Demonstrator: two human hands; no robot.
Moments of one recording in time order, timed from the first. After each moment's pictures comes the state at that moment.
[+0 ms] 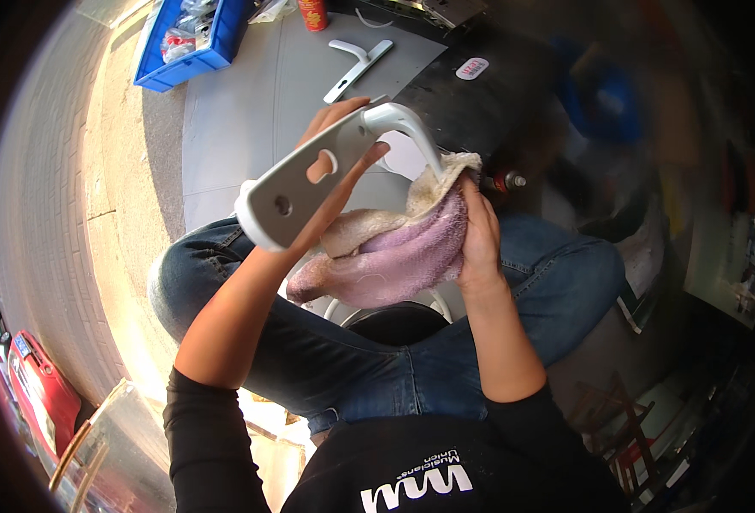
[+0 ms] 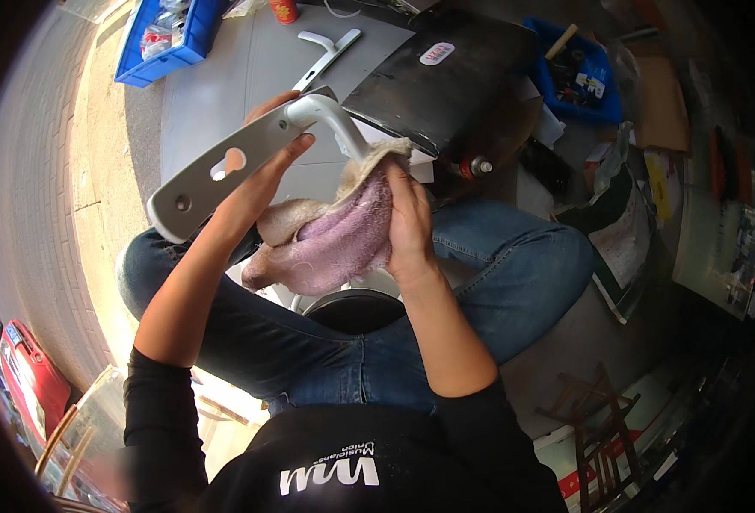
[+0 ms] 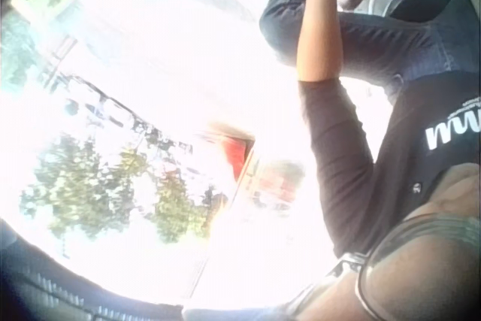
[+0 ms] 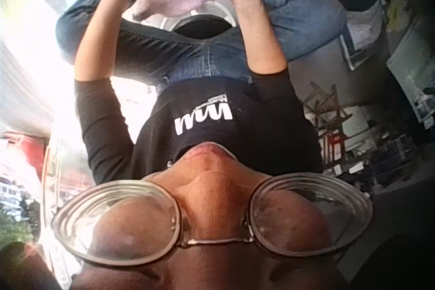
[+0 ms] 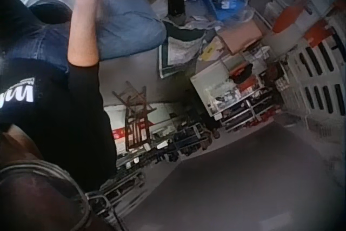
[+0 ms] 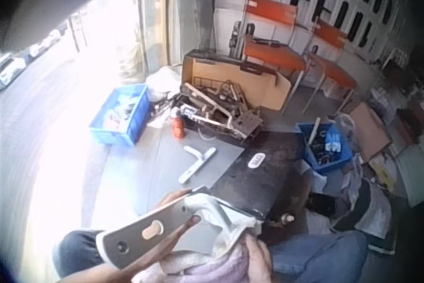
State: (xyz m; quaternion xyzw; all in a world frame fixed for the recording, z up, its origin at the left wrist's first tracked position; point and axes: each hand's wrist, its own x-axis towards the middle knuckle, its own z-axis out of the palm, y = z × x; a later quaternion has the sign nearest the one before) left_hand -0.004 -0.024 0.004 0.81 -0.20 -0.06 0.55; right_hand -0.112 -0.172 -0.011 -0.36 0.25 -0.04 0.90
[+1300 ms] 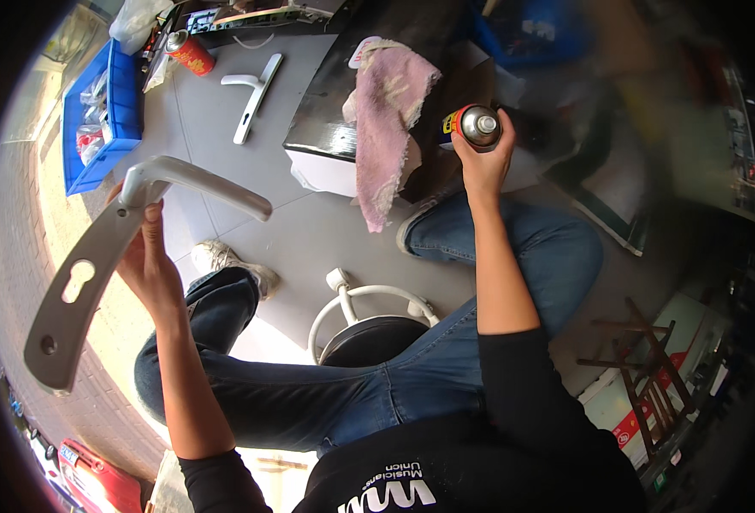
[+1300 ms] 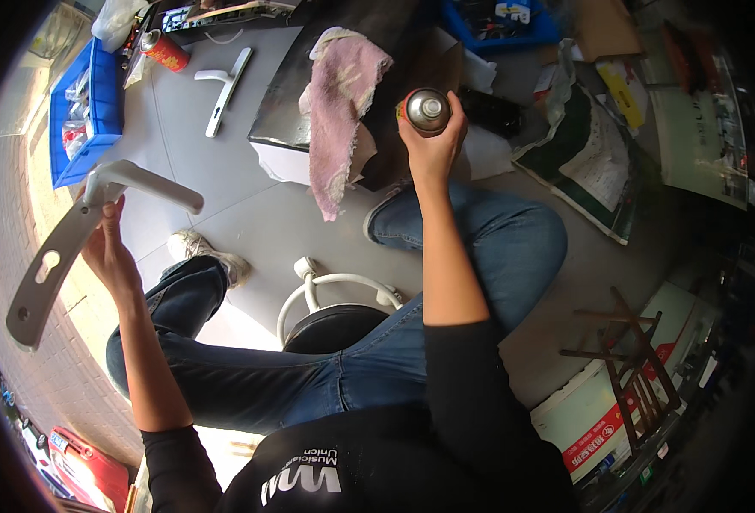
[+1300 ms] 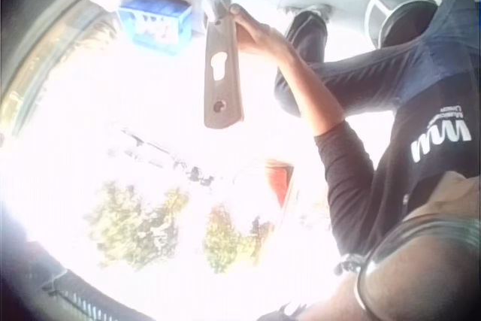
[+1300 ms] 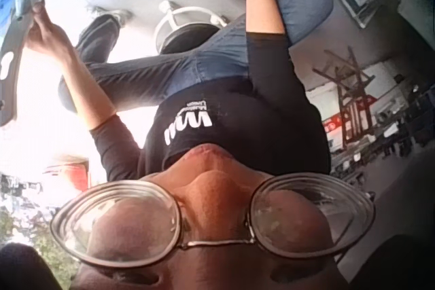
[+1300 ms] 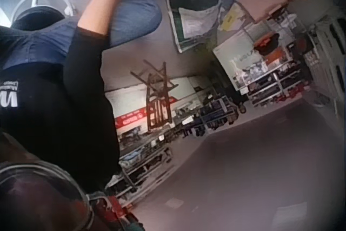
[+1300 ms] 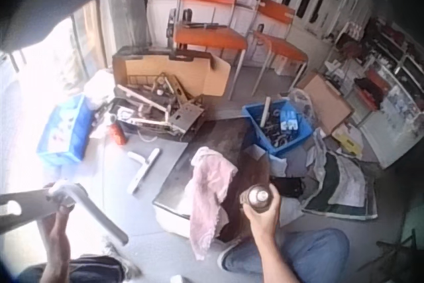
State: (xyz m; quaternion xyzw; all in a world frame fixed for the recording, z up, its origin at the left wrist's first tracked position) left_hand 0.039 -0.003 -0.004 0.77 -0.13 0.07 0.62; right_hand -0.112 -0.358 -0.117 -0.78 0.36 -0.37 0.35
